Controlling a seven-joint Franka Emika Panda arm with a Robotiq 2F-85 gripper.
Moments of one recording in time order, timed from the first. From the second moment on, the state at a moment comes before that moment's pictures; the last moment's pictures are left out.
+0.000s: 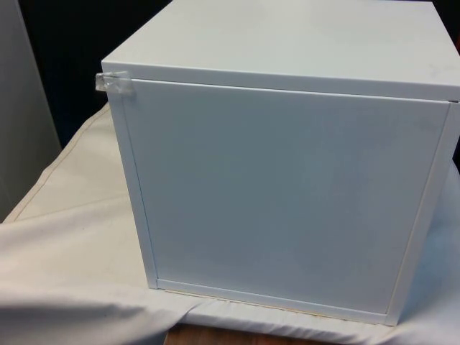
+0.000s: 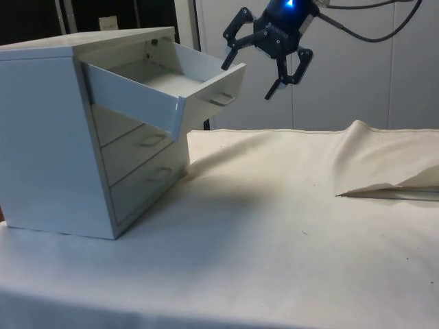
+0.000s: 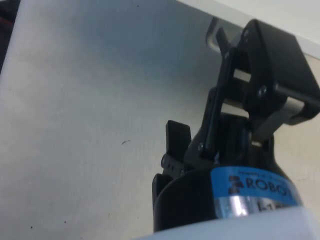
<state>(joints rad) 0.41 -0.63 -0.48 -3.02 -0.38 3.06 -1.26</state>
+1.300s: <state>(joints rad) 0.42 -0.56 -0.42 -2.93 -0.38 2.93 -1.26</state>
